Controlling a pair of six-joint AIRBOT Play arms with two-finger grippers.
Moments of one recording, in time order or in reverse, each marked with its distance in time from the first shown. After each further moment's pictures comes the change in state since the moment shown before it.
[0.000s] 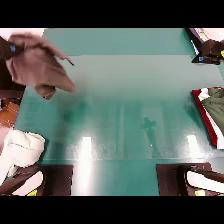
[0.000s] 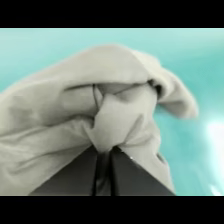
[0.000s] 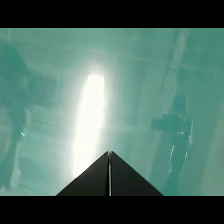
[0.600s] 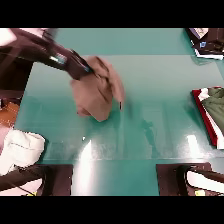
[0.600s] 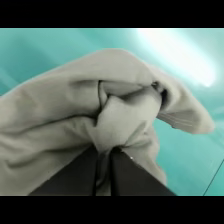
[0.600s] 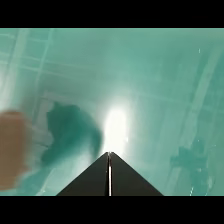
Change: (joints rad) left arm -0.516 -0.284 0.035 0.029 -0.042 0.084; right arm 0.000 0.000 0.101 0.115 -0.043 0.003
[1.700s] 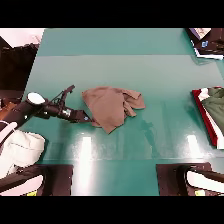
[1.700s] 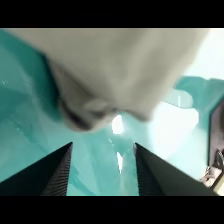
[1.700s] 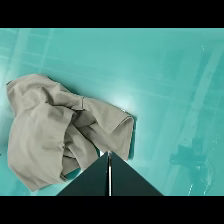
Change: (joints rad) left arm 0.256 0.094 -0.970 -0.417 0.233 0.127; right arm -0.001 -0.003 0.023 0.004 0.036 0.000
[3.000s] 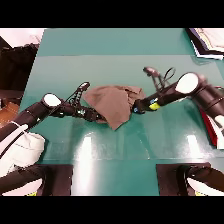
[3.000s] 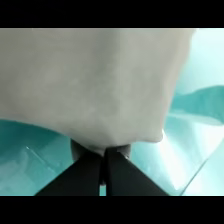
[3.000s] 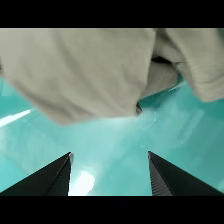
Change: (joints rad) left arm -0.245 -0.009 0.100 0.028 0.197 0.035; right arm 0.486 0.117 -0.929 0.019 -0.488 0.000
